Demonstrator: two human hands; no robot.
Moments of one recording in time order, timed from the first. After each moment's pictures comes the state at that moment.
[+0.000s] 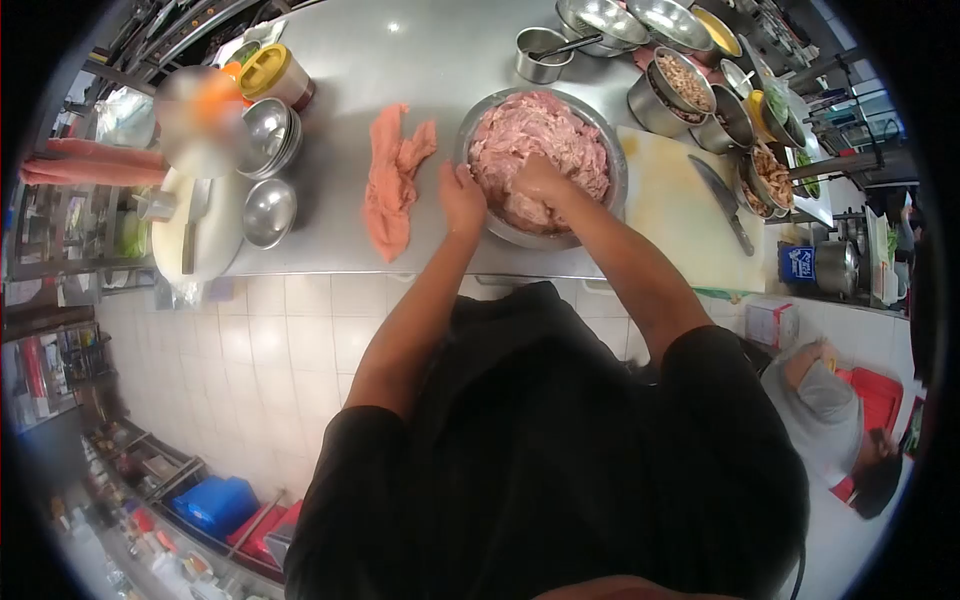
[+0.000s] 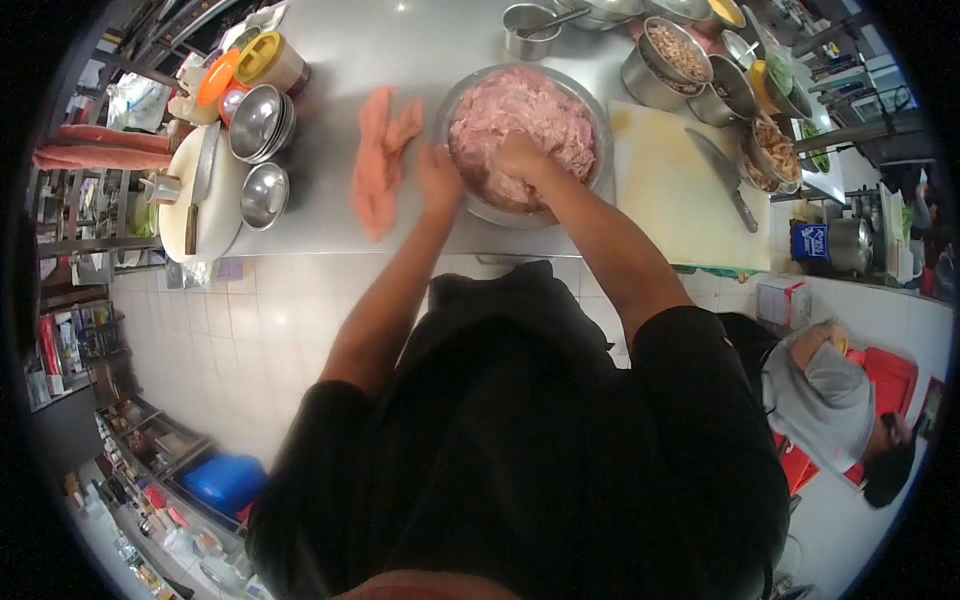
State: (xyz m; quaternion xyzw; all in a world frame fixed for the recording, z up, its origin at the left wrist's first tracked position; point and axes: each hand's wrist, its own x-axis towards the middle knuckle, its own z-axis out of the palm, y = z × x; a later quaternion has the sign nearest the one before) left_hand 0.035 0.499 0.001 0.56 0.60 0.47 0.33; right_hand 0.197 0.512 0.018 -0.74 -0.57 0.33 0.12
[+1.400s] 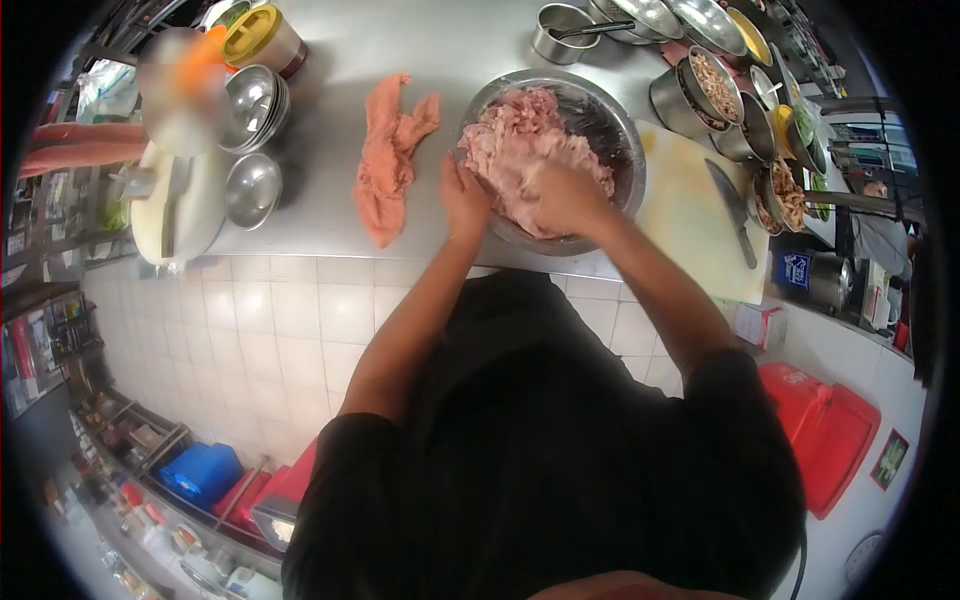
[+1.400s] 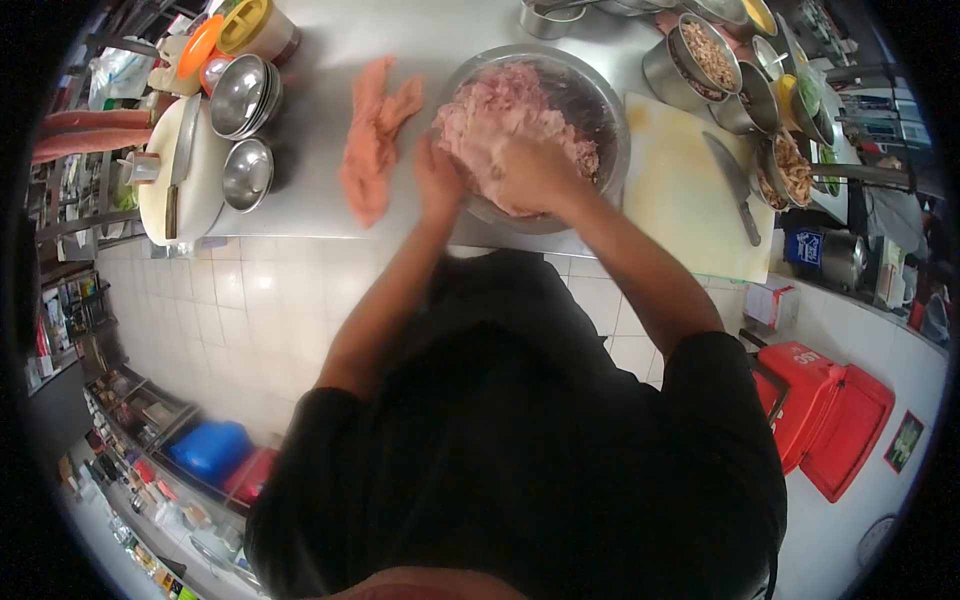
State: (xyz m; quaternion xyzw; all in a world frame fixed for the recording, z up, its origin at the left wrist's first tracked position) left_hand 0.036 0.490 -0.002 0.48 0.62 0.48 0.40; right_hand 0.184 0.474 0.117 -0.58 -0.78 0.24 0.07
